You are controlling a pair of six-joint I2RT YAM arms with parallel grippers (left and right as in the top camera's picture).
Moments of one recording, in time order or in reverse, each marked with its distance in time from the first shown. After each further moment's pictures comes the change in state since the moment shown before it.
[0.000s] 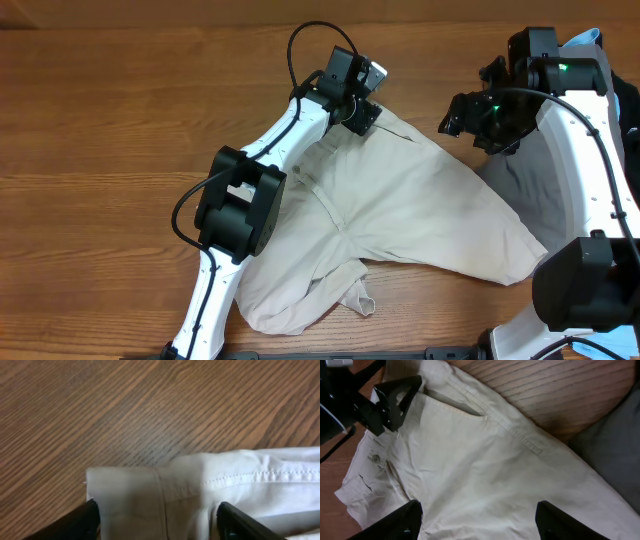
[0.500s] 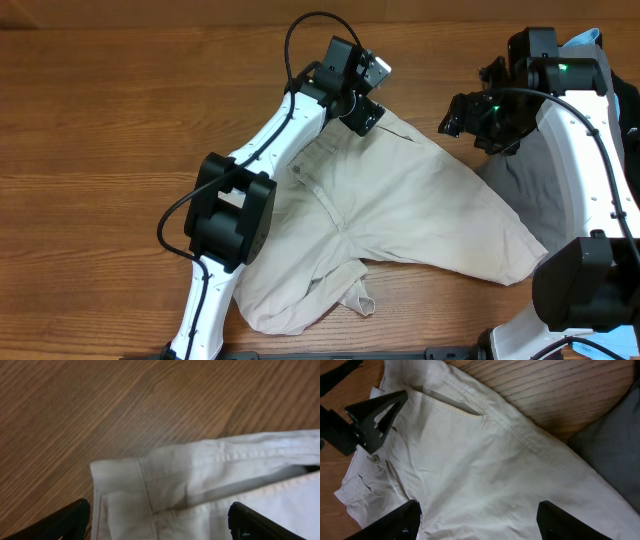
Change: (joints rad) left arm 0.000 -0.085 -0.001 -0.095 0.032 0.084; right arm 0.000 0.000 0.000 -0.003 0.003 -0.002
